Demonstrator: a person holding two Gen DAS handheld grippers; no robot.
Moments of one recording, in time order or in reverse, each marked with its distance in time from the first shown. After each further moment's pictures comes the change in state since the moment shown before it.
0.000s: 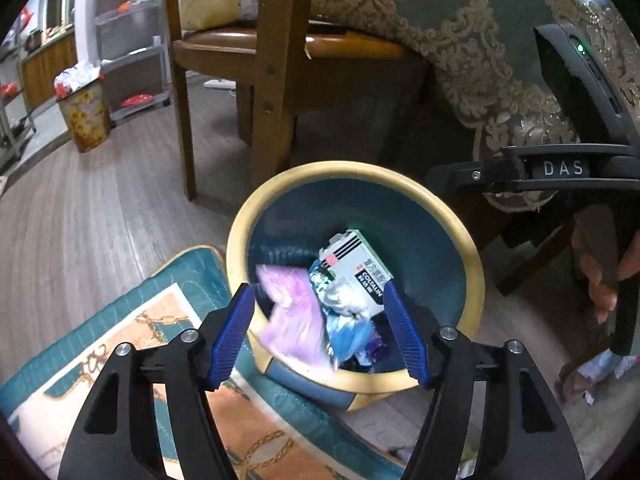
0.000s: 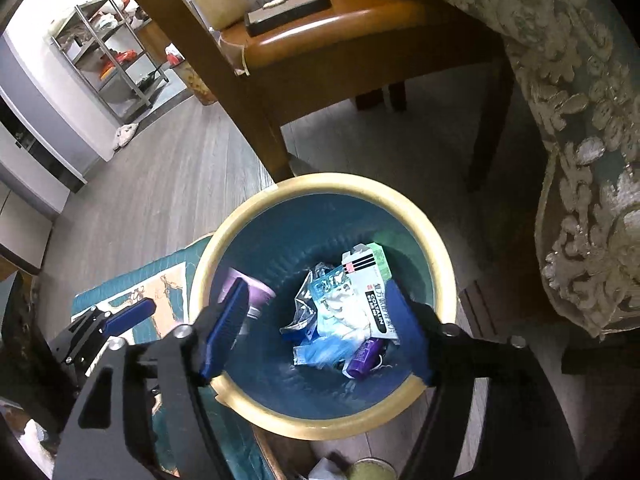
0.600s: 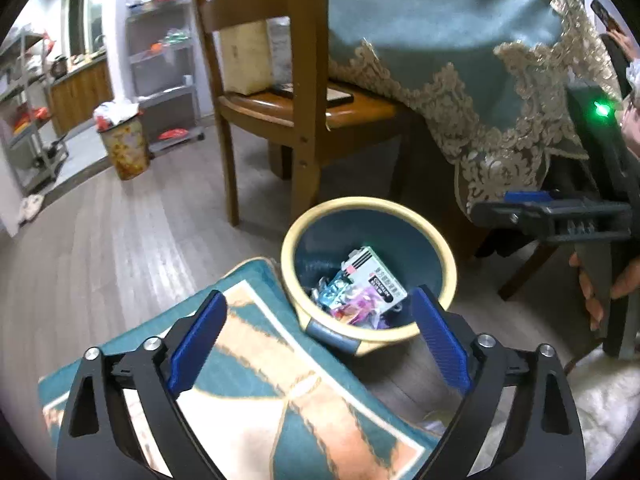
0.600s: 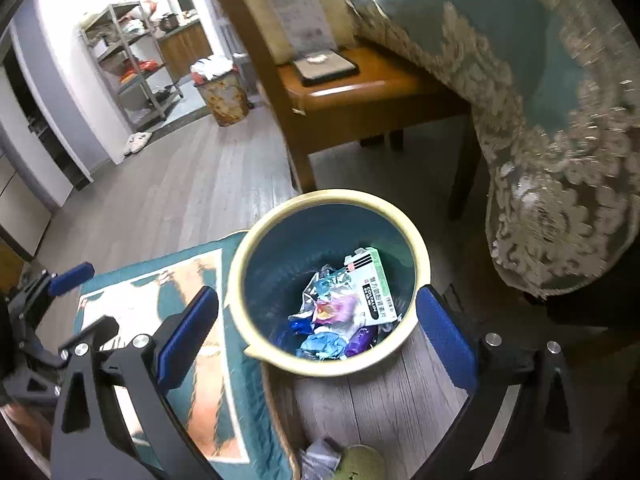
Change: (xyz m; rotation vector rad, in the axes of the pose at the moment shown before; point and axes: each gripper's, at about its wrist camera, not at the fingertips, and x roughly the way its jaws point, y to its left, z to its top) left arm -0.135 -0.010 -0.013 0.018 -0.100 0.112; right arm -0.101 0.042 -0.051 -0.095 -0.144 -0.039
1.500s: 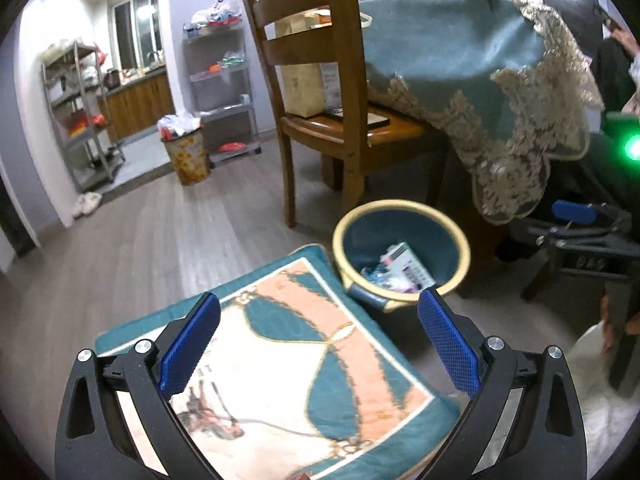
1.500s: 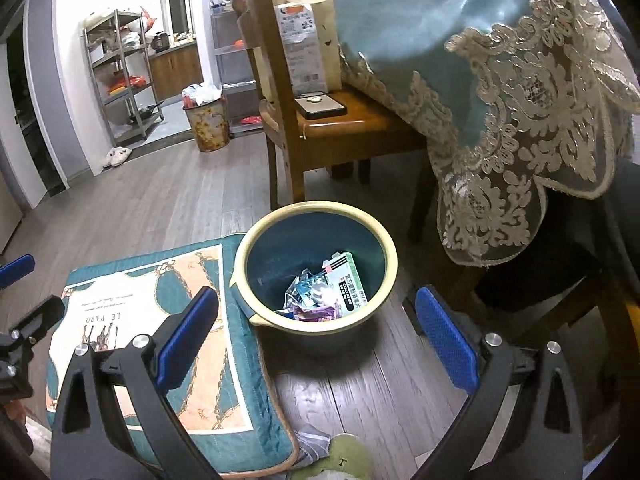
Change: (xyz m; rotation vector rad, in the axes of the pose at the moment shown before) left arm -0.099 -0.011 -0.045 -0.024 -0.065 0.202; right arm -0.075 0.048 -0.061 -0.031 -0.146 -0.164
